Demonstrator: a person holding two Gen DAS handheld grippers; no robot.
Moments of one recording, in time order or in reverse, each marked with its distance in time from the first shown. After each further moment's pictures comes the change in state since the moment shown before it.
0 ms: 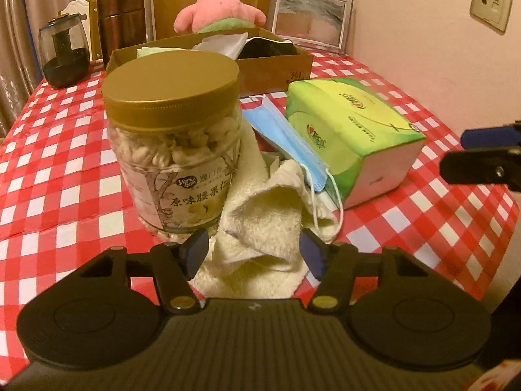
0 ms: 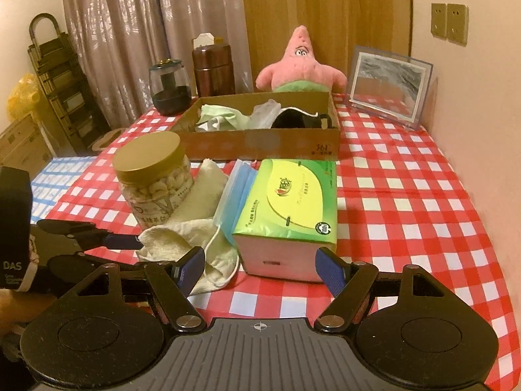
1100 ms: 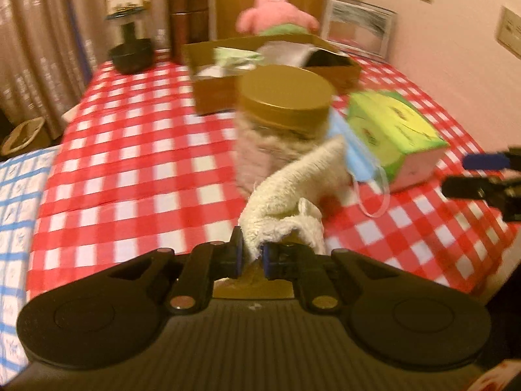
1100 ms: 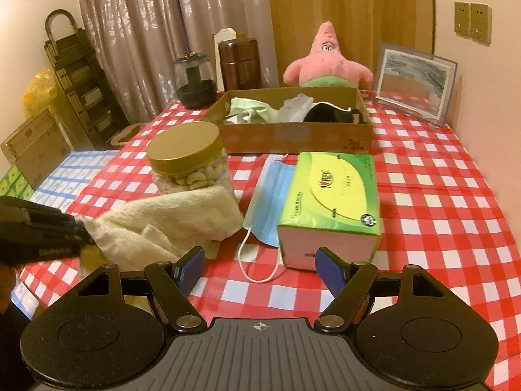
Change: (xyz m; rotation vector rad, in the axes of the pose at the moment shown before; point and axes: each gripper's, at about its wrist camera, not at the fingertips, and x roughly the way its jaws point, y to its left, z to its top) left arm -0.083 0.058 -0.012 -0.086 0.033 0.132; right arm 0.005 0.029 -0.005 -0.014 0.016 0.067
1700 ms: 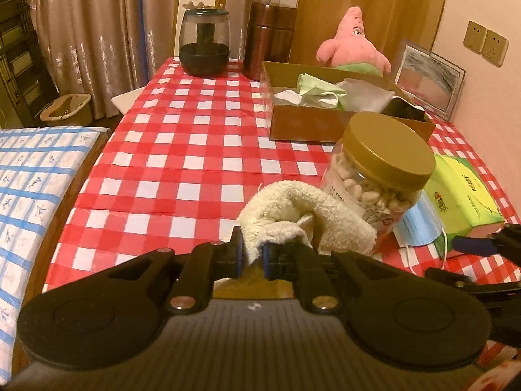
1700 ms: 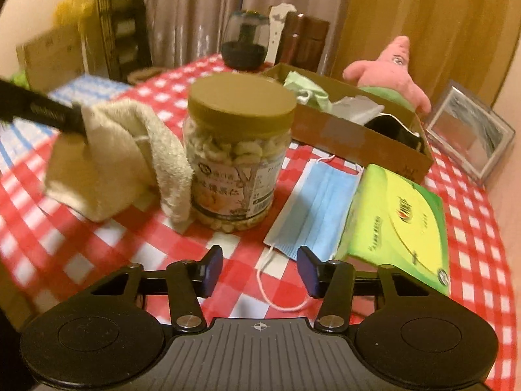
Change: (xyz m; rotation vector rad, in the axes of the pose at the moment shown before) left arm 0.018 0.055 0.012 -0.205 -0.082 0.099; right arm 0.086 0.061 -0.012 -0.331 0.068 -0.054
